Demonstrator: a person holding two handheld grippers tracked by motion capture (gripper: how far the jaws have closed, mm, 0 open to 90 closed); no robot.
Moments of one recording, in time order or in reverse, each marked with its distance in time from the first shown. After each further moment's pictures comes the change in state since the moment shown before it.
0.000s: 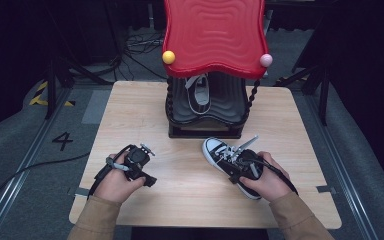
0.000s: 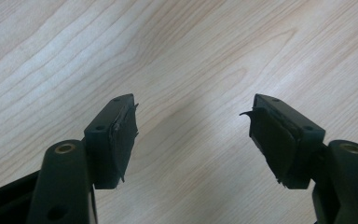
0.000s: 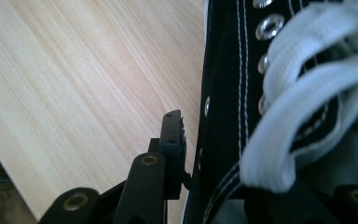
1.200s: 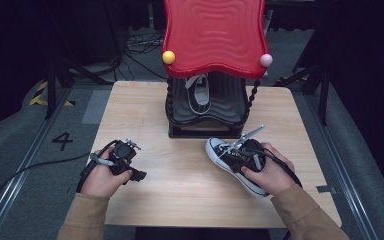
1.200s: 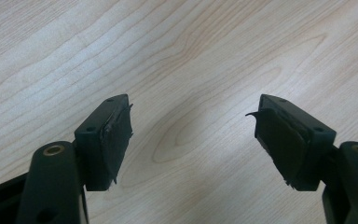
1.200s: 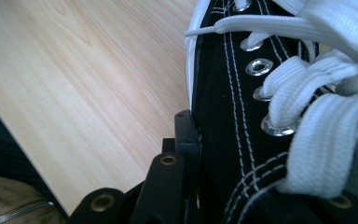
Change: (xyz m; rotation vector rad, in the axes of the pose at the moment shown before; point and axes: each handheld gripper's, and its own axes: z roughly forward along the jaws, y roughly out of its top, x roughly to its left) left arm 0.030 -0.010 -0.015 -0.058 -0.003 -0.041; right arm 0.012 0.018 -0.047 -0.092 -0.035 0.052
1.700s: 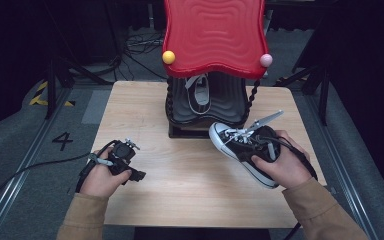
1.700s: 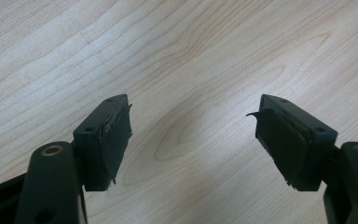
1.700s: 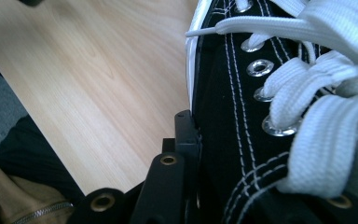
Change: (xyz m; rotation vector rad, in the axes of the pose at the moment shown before) left arm 0.002 -0.002 0.001 0.003 0.000 -0.015; right arm 0.004 0.017 -0.061 -0.093 -0.015 -0.012
